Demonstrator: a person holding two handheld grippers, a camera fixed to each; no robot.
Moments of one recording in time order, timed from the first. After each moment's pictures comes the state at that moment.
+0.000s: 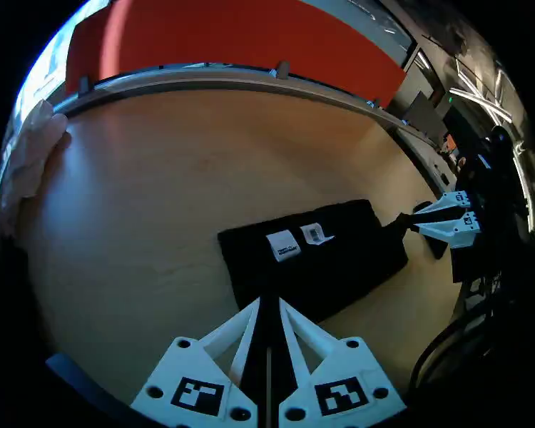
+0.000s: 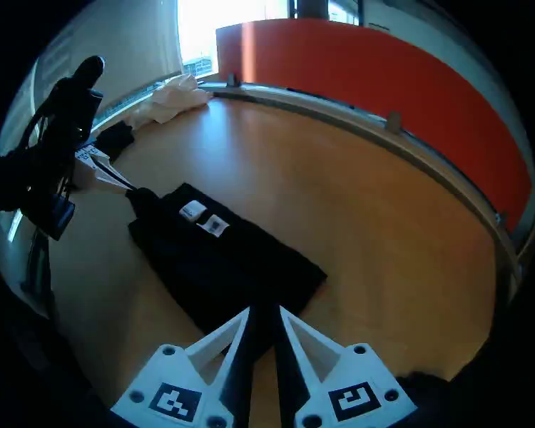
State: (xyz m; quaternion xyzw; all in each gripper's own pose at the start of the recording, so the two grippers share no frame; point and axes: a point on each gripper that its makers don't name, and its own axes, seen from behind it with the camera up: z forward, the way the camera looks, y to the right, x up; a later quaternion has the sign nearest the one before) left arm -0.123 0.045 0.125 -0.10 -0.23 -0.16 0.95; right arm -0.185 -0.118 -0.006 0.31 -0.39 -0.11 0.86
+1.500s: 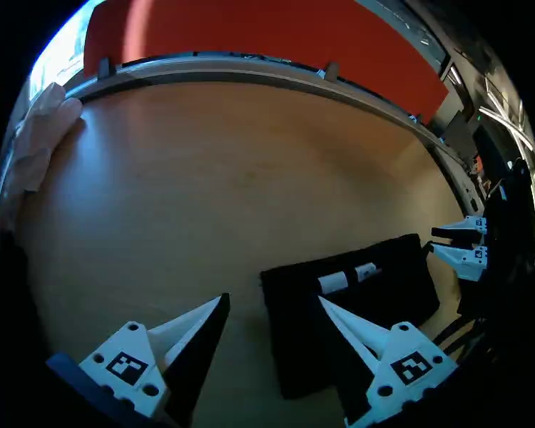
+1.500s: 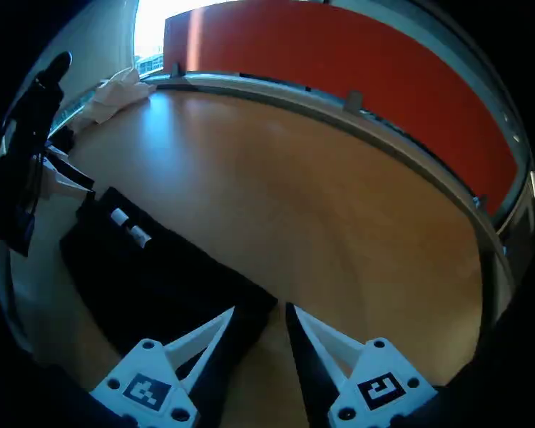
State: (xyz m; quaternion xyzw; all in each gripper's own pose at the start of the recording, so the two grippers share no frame) left arm -0.129 -0.001 0.195 -0.03 -0.25 -0.19 0.95; right arm -0.224 -0.097 0.067 0.20 -0.40 -0.12 0.89
